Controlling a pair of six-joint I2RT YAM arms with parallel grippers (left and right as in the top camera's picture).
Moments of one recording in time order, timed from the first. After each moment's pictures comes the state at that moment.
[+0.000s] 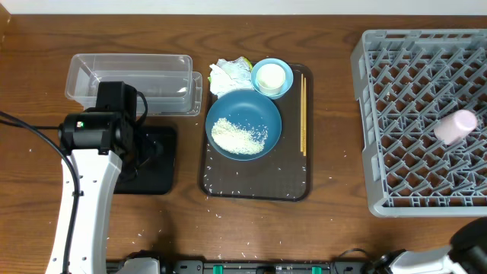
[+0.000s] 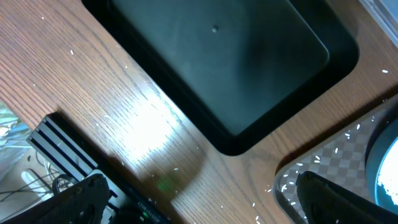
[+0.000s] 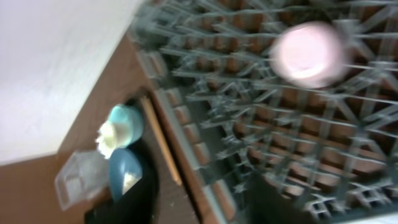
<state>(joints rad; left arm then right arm) 0.01 1.31 1.28 -1.44 -0.22 -0.78 -0.88 1.69 1.84 -1.48 -0.75 -0.06</state>
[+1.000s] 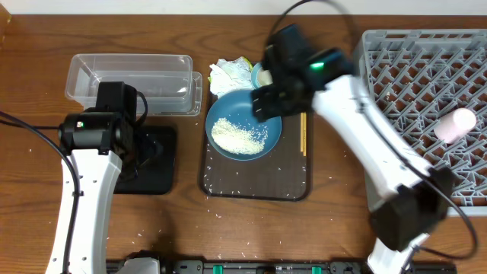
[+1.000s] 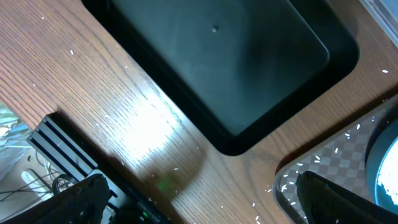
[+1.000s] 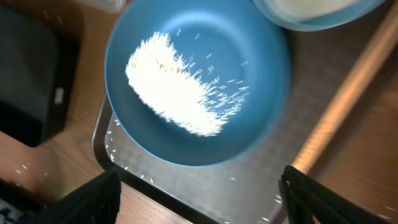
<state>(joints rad) 0.01 1.31 1.28 -1.44 -0.22 -0.78 0.58 1.94 1.84 -1.17 -0.17 0.29</state>
